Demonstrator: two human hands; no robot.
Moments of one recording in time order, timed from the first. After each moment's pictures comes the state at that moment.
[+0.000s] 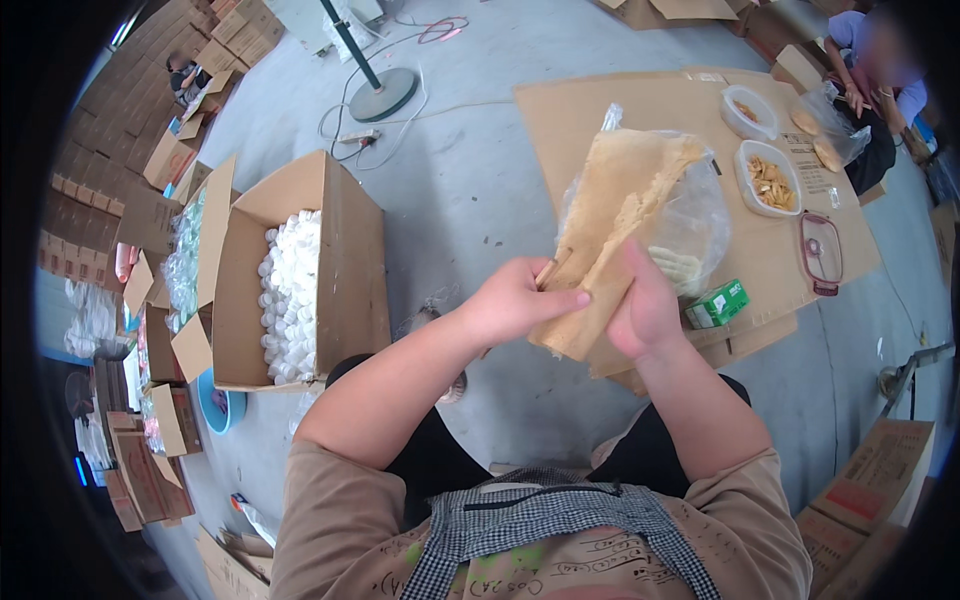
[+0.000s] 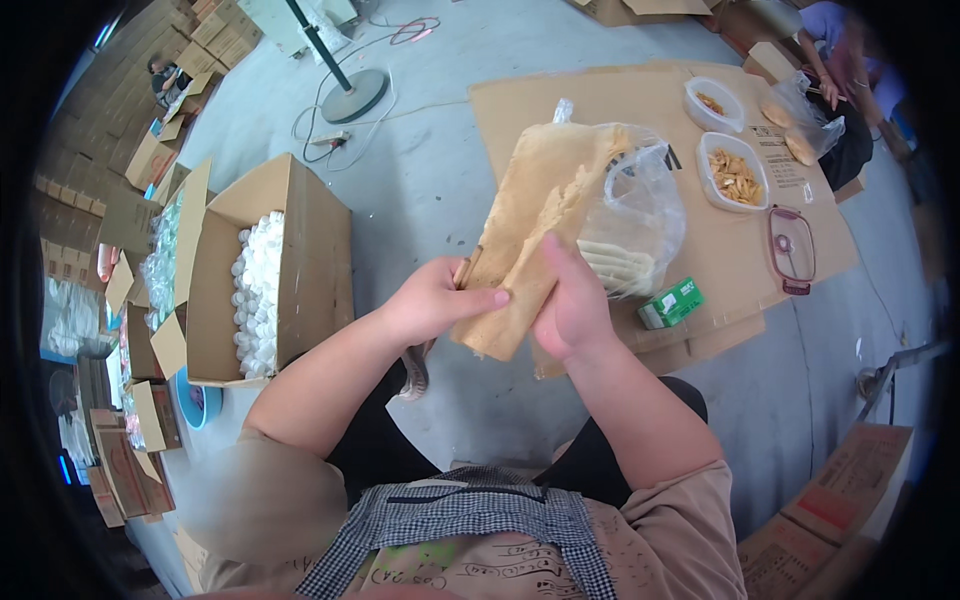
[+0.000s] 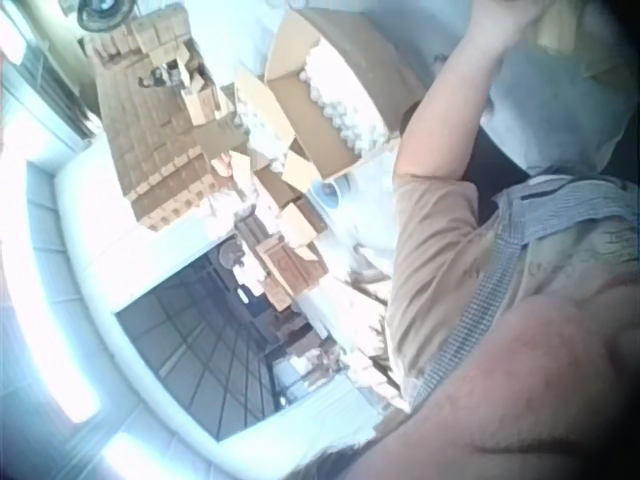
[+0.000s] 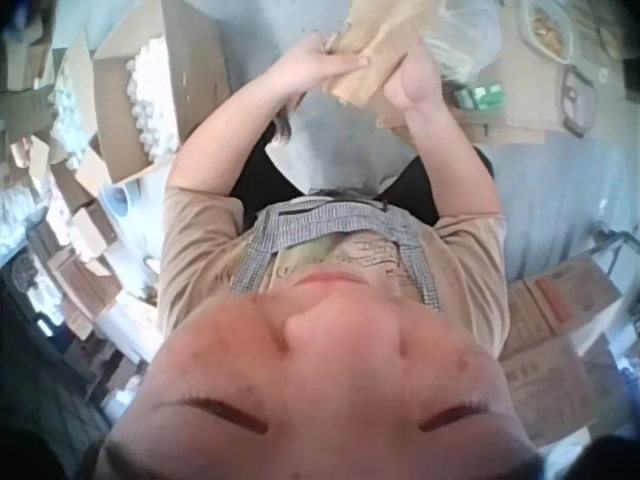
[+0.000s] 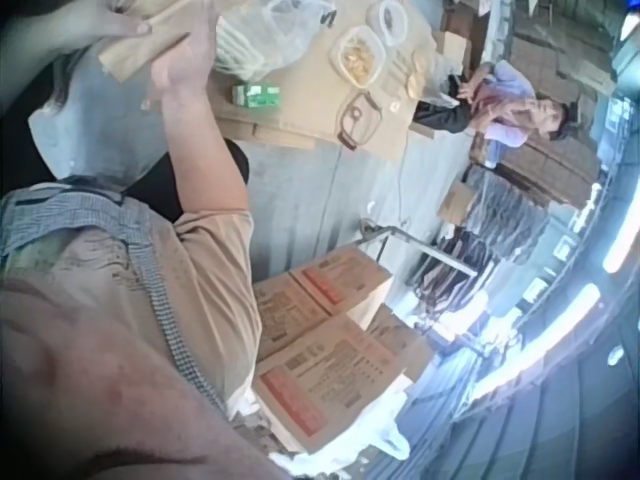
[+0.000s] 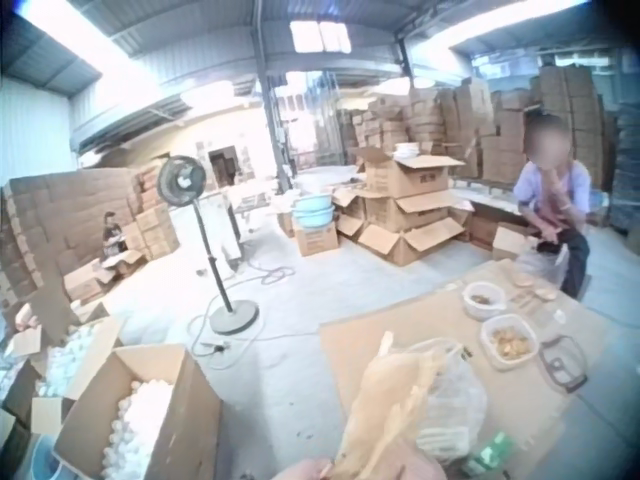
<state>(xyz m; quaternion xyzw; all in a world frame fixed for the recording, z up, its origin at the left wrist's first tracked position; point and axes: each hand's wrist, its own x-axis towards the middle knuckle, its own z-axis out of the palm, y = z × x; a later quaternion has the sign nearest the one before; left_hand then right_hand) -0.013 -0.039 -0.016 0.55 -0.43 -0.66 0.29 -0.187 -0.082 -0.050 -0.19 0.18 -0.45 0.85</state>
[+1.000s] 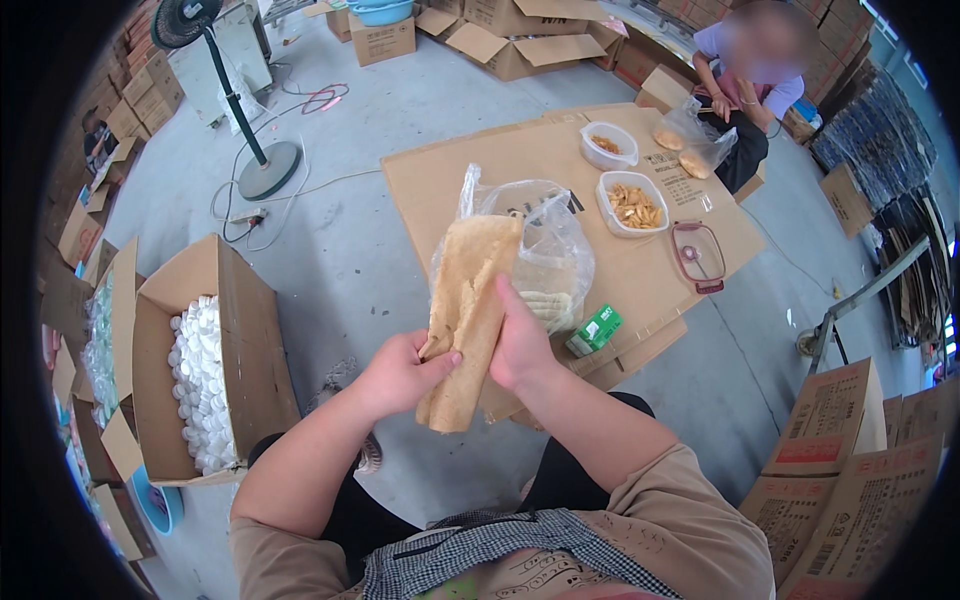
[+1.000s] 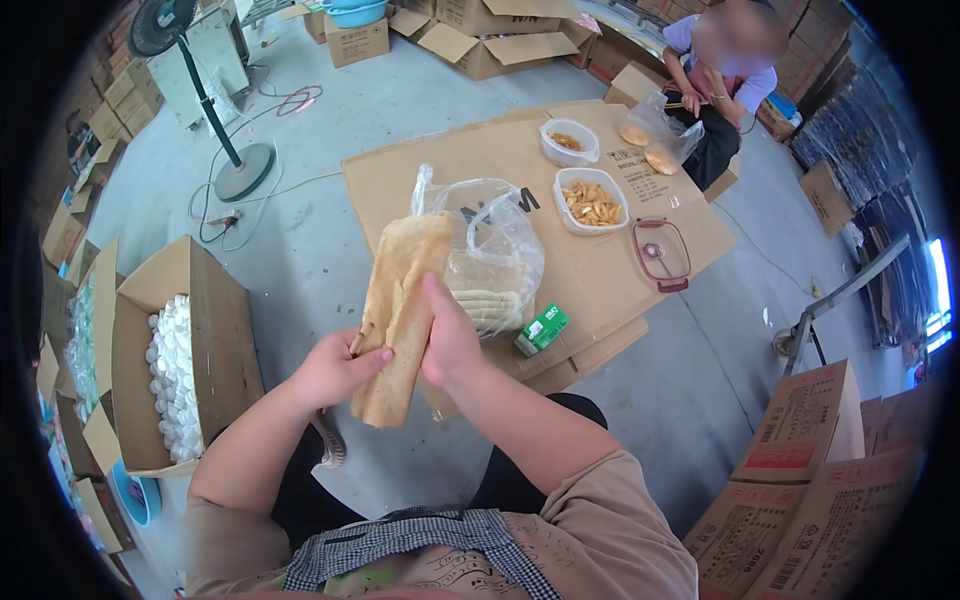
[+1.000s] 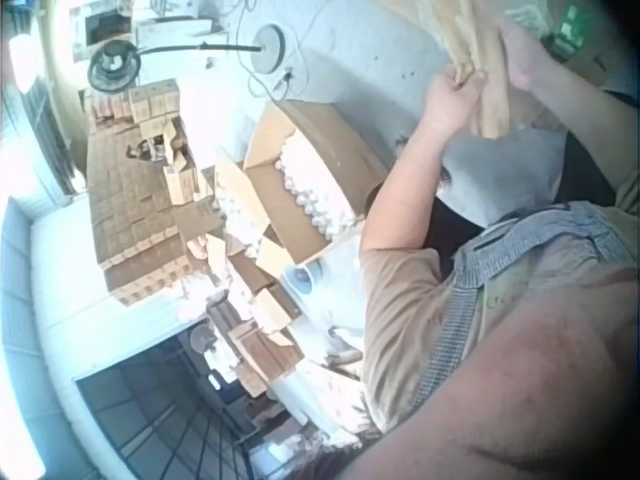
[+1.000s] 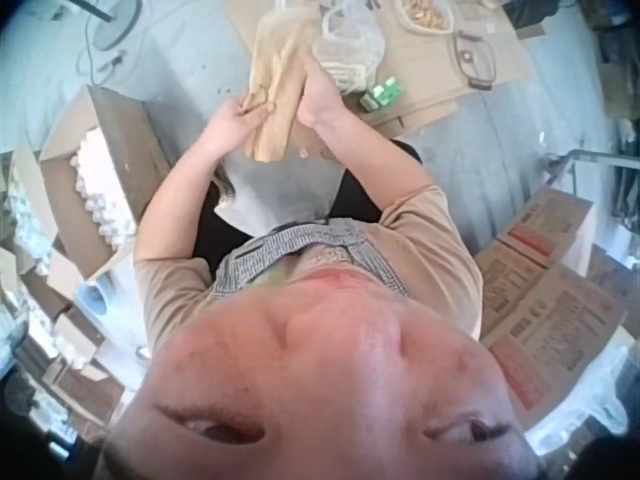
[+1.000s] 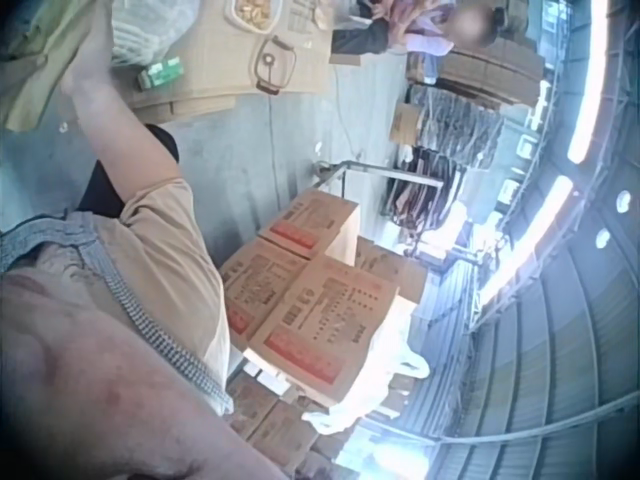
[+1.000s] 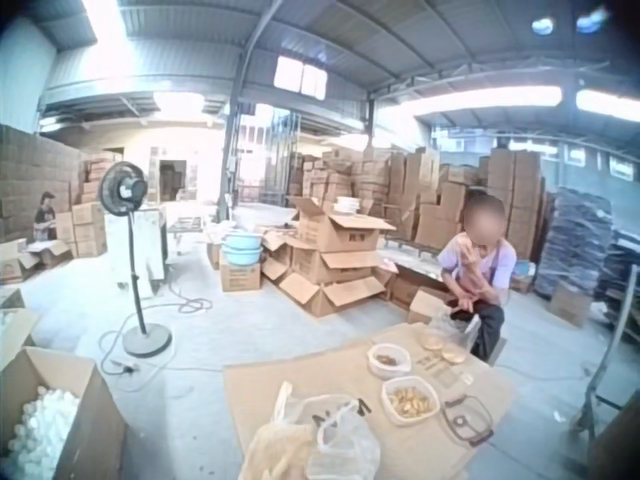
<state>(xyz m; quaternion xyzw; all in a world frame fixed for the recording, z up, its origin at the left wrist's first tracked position) -0.027 -0.032 -0.021 0.58 -0.47 -0.61 0.28 -0.189 -0.093 -0.058 -0.14 0.24 -0.47 0.84</state>
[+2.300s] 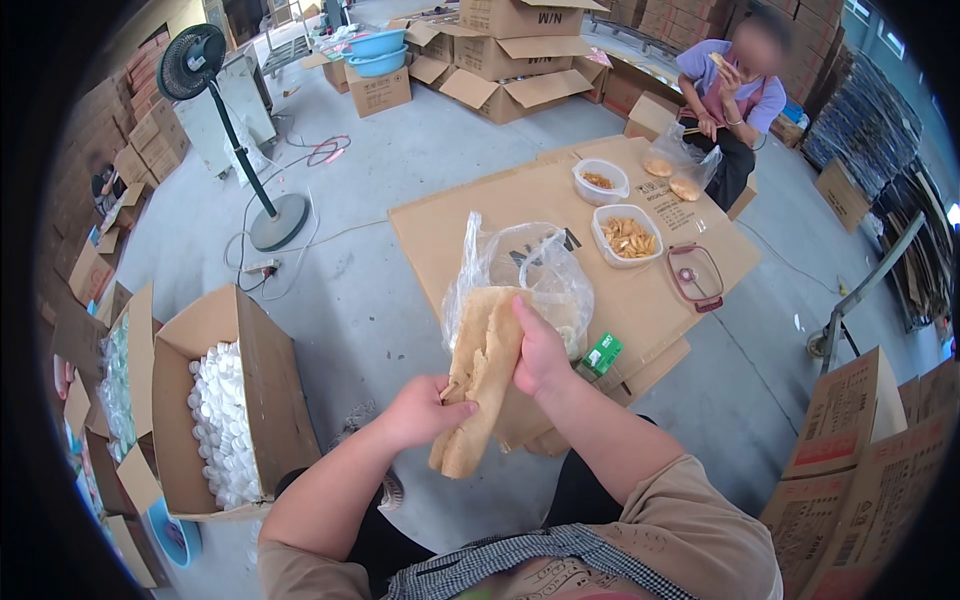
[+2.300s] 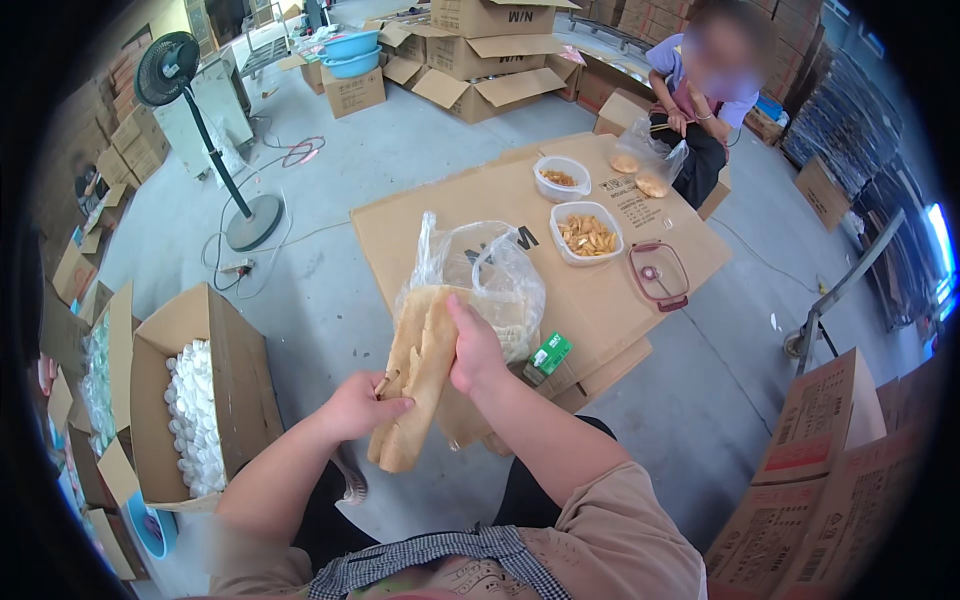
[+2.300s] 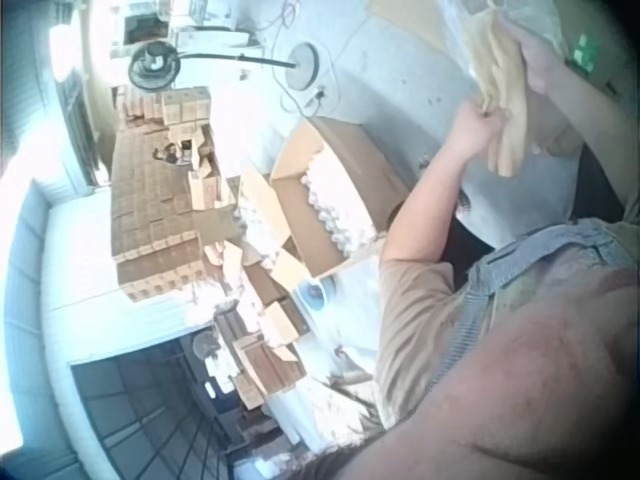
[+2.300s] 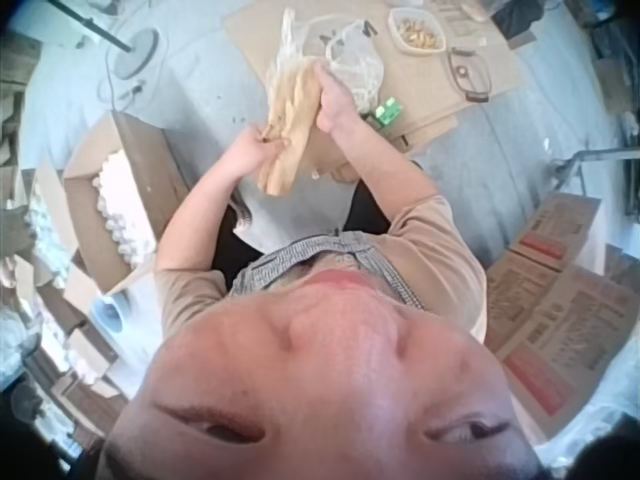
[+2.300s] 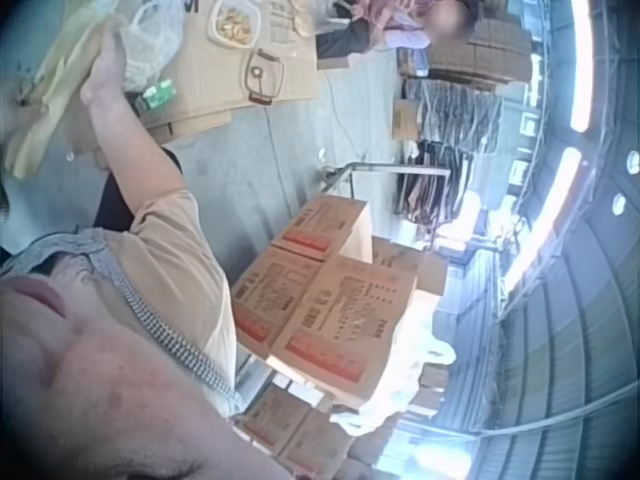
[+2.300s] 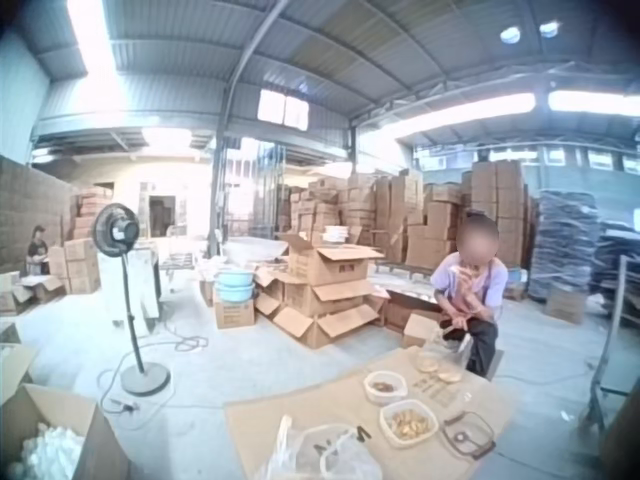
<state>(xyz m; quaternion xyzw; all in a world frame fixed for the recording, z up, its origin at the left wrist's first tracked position) -0.022 -0.030 -0.028 0.57 -0.53 -0.59 0.22 -0.204 -0.119 -0.064 -0.16 0.27 -0.50 0.81</state>
